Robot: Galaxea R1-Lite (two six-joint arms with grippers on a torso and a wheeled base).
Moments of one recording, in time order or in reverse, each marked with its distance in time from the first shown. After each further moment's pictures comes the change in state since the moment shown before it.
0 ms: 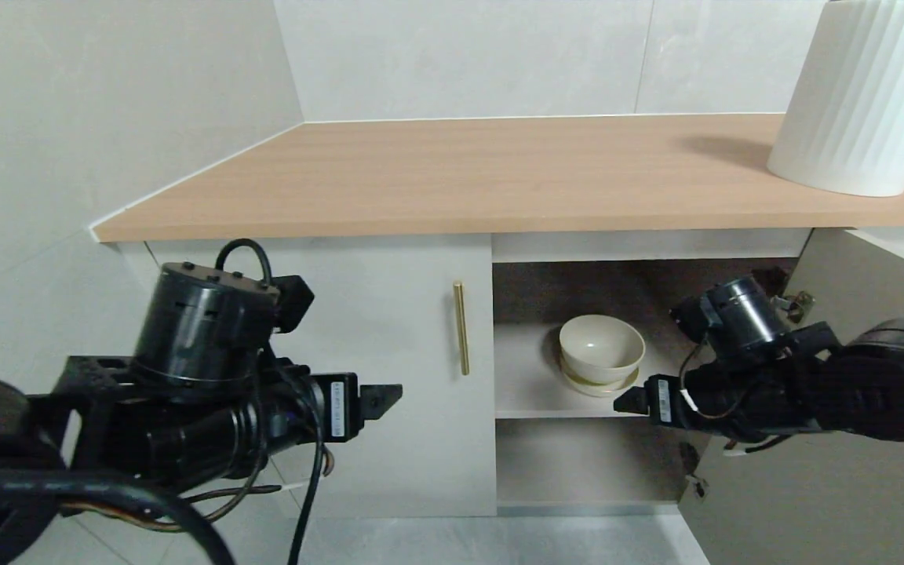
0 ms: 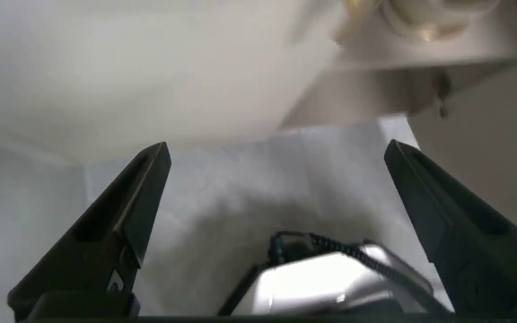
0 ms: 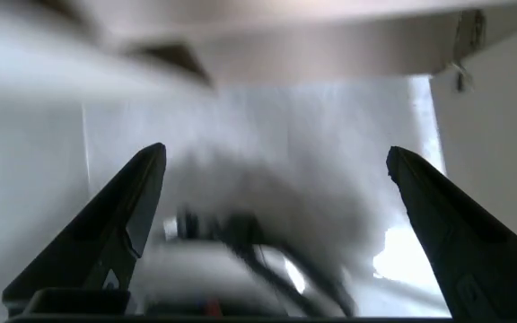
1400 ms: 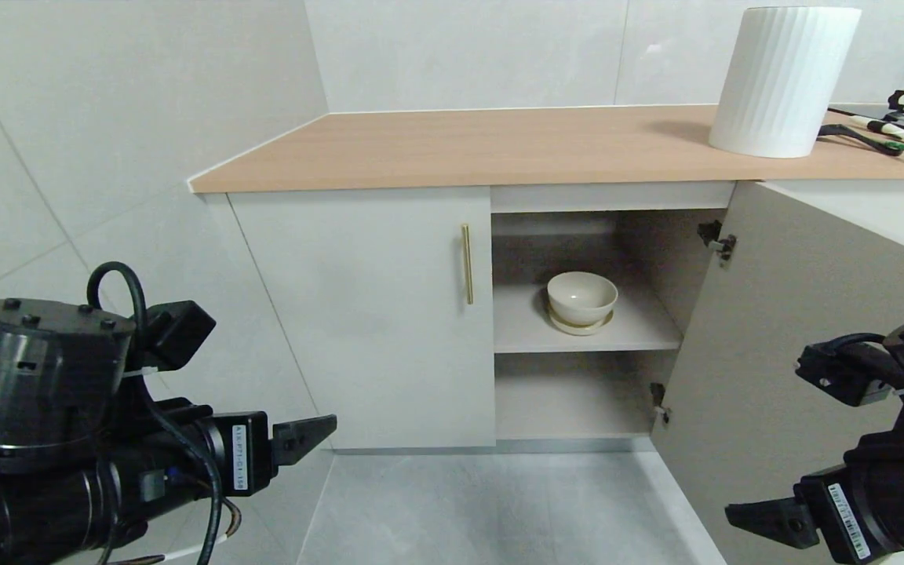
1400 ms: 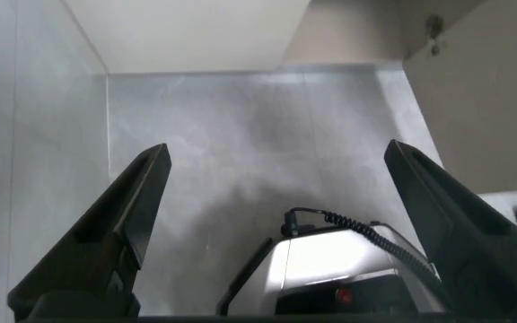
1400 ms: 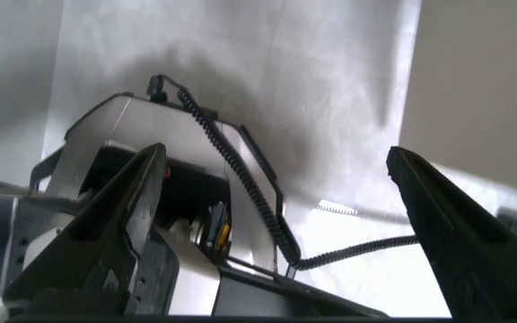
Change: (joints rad) left arm 0.063 -0.220 0.136 0.074 -0.029 0.002; right arm 0.120 -0.473 0.131 0.414 0.014 -0.173
